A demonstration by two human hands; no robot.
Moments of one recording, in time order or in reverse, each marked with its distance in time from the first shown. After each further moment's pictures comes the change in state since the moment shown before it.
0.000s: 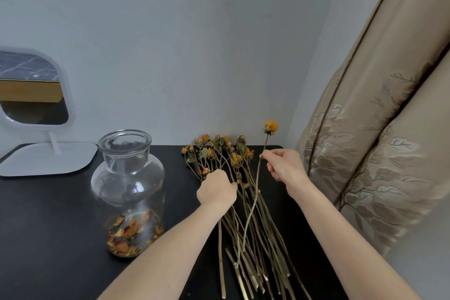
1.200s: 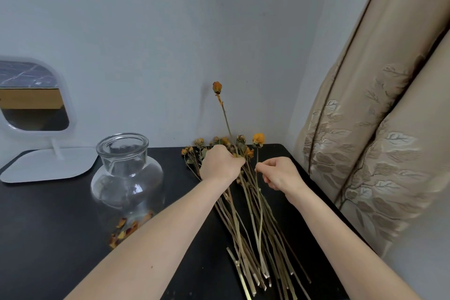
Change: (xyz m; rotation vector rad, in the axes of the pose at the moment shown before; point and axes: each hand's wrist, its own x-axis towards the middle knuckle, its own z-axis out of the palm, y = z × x) left_hand 0.007 0.031 -0.036 -0.238 0.092 0.074; right_hand -0.001 0.017 0.004 -0.162 -0.116 0.022
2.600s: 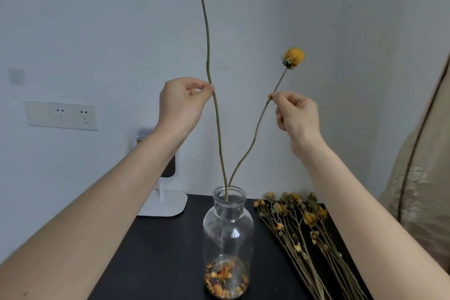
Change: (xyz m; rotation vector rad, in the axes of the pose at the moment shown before) left_hand -0.044 0.042 -0.300 -0.300 0.655 0.426; right_hand -0.062 -0.252 0.039 0.710 0.026 -0.643
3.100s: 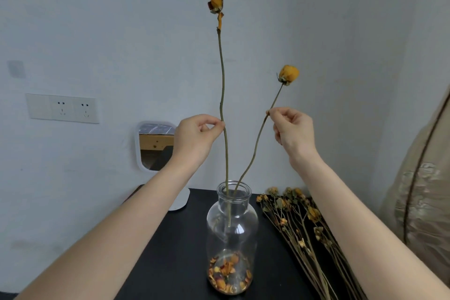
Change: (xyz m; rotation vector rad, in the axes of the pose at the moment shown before) left_hand -0.032 -0.061 0.021 0.033 -0.128 -0.080; right_hand -0.011 0.039 0.001 -0.103 -0.019 0.040
